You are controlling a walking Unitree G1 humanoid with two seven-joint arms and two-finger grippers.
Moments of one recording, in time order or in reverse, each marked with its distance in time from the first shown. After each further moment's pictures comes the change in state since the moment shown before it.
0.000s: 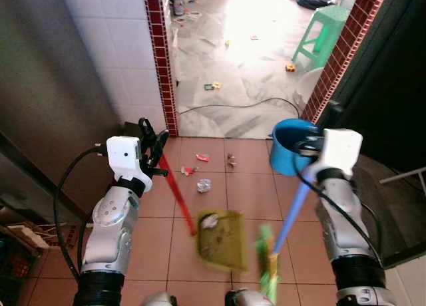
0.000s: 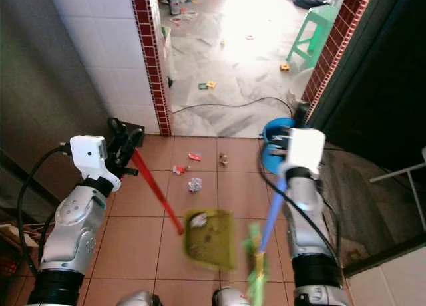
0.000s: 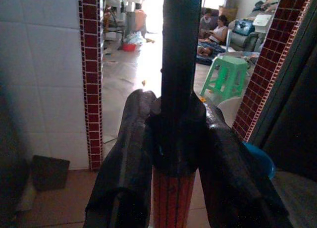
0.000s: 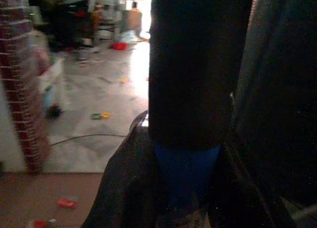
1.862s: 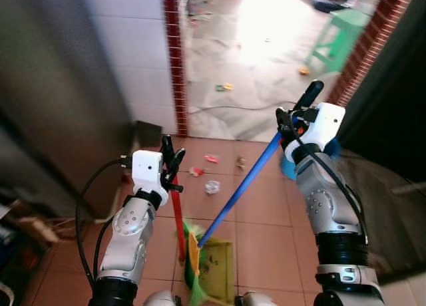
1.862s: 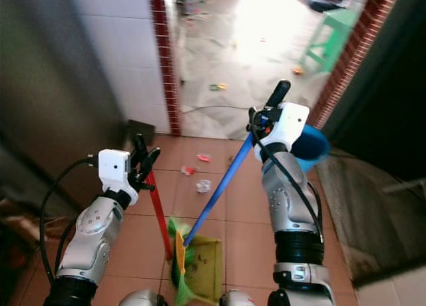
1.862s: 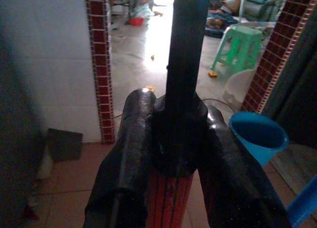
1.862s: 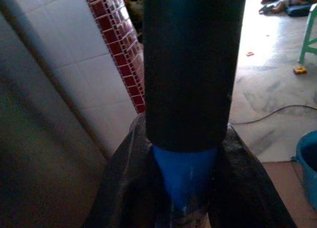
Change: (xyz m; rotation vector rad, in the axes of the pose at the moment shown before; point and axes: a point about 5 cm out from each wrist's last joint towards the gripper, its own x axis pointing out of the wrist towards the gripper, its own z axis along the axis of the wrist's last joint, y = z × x) left arm -0.004 -0.029 -0.033 0.035 0.121 -0.036; right arm 0.019 0.049 0.042 0.445 0.097 0.283
